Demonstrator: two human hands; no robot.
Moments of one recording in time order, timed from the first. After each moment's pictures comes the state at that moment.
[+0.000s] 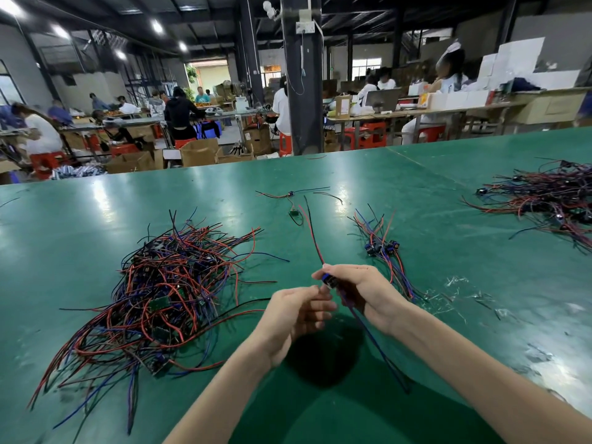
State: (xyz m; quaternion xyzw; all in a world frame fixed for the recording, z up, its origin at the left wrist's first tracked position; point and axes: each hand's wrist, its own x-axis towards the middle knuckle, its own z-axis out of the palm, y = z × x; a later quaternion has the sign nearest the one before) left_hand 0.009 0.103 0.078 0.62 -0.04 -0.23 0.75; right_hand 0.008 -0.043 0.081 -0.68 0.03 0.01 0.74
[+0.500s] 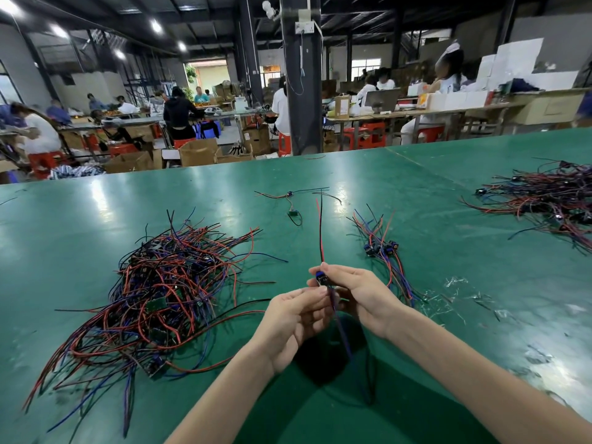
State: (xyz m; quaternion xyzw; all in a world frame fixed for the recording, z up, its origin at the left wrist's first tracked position) left_hand 0.007 0.098 0.072 0.52 -0.03 -0.25 0.82; right_hand 0.008 -0.039 0.076 -0.61 0.04 0.05 0.79
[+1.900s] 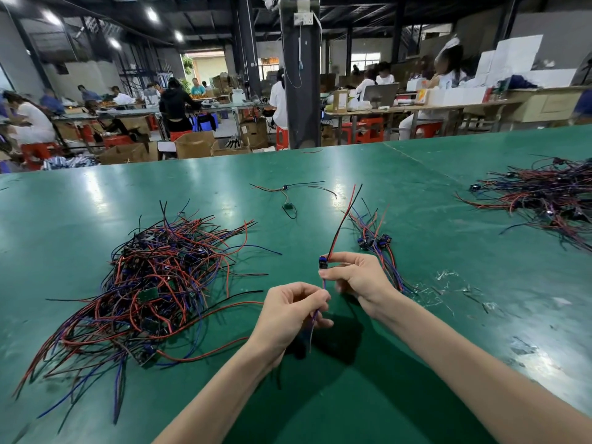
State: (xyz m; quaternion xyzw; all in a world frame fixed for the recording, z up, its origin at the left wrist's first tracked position) left_hand -0.004 0.092 0.066 0.66 -0.10 -0.12 0.74; right_hand 0.025 -0.055 0.067 -0.64 0.10 -0.05 0.76
